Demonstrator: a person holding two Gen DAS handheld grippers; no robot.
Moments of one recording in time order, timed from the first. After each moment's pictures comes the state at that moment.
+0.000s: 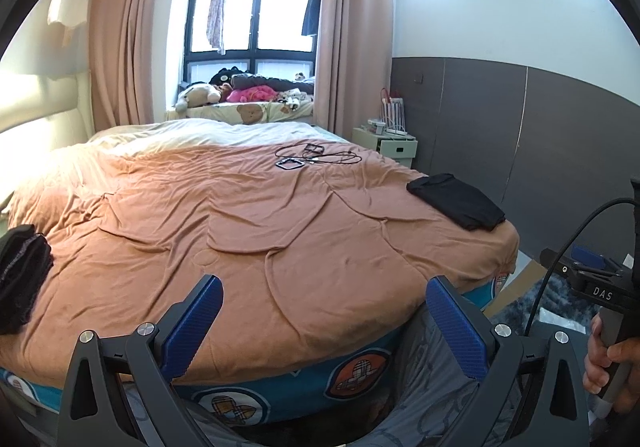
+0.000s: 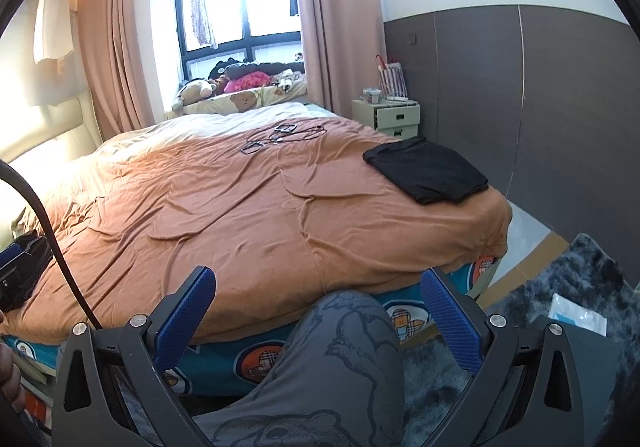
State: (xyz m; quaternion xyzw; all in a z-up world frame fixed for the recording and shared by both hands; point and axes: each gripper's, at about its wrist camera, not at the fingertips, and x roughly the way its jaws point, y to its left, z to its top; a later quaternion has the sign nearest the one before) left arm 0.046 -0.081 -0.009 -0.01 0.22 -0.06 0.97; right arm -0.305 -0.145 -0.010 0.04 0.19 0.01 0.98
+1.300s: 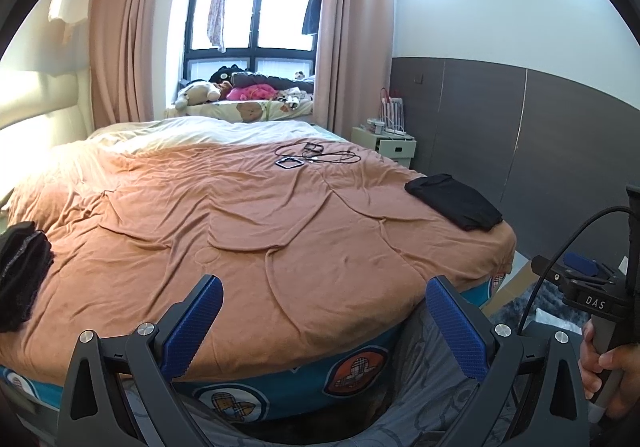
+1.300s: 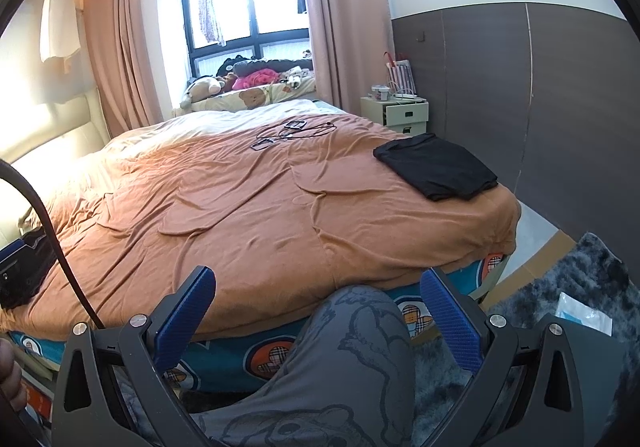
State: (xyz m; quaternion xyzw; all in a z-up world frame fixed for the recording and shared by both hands) left arm 0.039 -0.076 -0.006 -0.01 0.22 -0.06 0.97; right arm -0.313 -0.140 -0.001 0.04 0.19 0.02 0.98
